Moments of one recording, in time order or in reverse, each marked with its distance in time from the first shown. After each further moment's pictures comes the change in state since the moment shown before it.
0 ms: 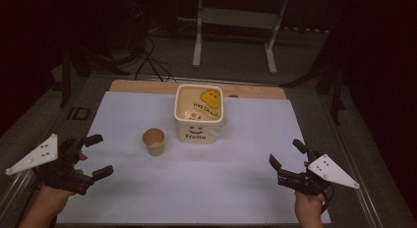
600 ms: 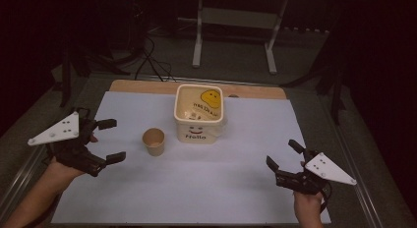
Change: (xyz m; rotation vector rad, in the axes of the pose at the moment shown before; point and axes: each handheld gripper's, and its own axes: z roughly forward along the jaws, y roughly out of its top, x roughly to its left) left arm 0.014 0.043 0.039 0.152 -0.073 0.080; right arm 0.001 -0.001 0.005 0.024 0.054 0.006
